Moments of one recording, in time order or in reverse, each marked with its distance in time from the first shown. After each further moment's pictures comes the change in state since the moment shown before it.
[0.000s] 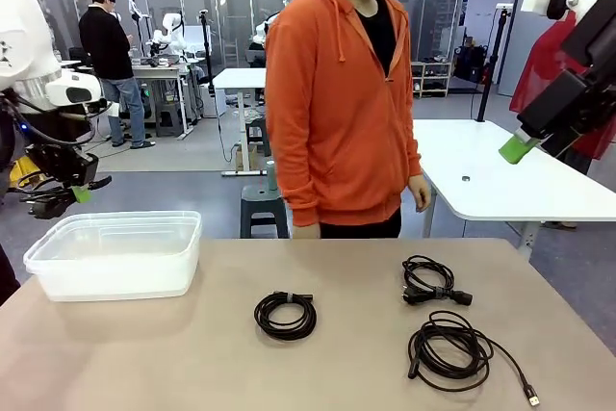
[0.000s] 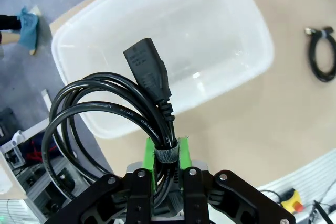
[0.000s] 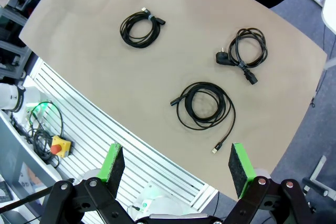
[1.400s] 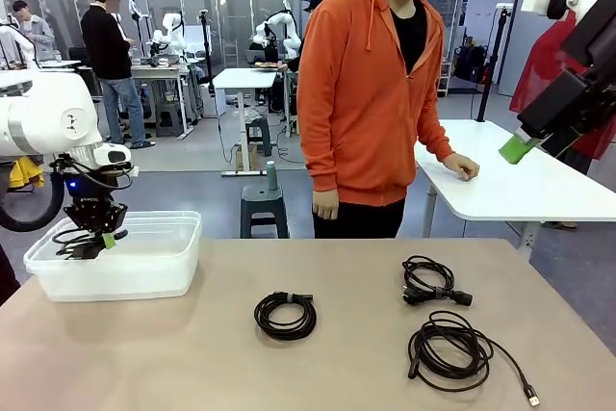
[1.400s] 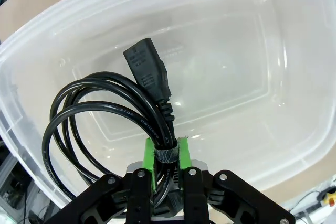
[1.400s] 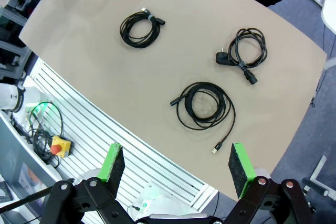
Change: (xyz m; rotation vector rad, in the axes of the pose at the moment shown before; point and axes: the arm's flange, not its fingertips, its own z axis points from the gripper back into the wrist) left arm 0.063 0.048 -0.160 -0.129 0.200 0.160; right arm 0.000 0.000 0.000 0.000 0.000 -0.001
